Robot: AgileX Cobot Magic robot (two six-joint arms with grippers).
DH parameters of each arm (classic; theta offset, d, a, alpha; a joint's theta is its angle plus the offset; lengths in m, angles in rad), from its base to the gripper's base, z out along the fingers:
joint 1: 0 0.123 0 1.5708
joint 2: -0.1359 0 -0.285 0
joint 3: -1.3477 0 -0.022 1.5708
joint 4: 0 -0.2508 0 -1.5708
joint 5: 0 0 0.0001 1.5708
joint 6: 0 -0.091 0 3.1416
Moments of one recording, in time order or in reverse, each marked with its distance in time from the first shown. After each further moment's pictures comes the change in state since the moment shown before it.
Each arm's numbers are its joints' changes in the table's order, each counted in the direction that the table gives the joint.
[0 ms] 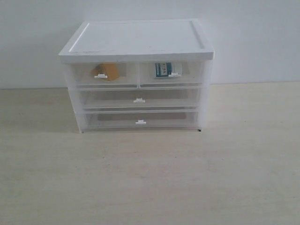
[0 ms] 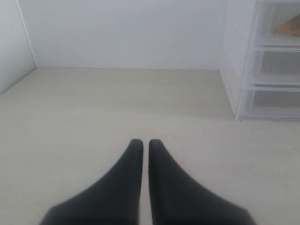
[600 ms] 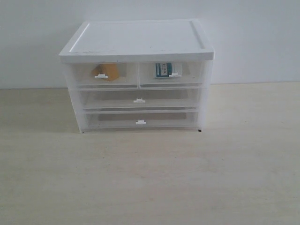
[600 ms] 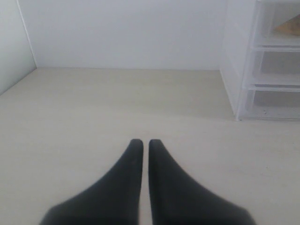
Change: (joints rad) left arm 0.000 0.000 0.000 0.000 0.000 0.000; right arm 0.032 0.002 -0.145 0.080 -0.300 0.141
